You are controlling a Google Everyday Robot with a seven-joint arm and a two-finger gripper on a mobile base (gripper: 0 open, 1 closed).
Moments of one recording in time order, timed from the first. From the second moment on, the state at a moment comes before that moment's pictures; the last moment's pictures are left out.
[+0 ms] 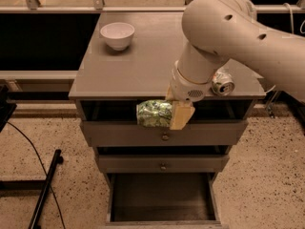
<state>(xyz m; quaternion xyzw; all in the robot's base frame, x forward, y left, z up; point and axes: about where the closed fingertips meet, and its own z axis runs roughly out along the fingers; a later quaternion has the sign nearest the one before) 0.513 -0.056 0.822 -0.75 0.65 0.04 0.13</state>
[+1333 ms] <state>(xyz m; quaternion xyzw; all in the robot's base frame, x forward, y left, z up) 0.480 -0.078 0.720 -0.73 0.65 -0.05 0.20</state>
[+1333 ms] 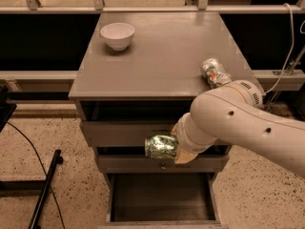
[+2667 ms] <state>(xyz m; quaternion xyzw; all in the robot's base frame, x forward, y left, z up) 0.428 -0.091 0.629 -0.79 0.58 -0.03 0.19</state>
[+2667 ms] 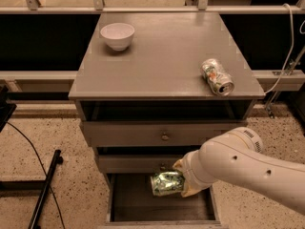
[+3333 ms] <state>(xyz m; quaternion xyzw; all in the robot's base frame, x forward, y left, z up) 0.442 -0.106 0.595 -0.78 0.60 -0.02 0.18</state>
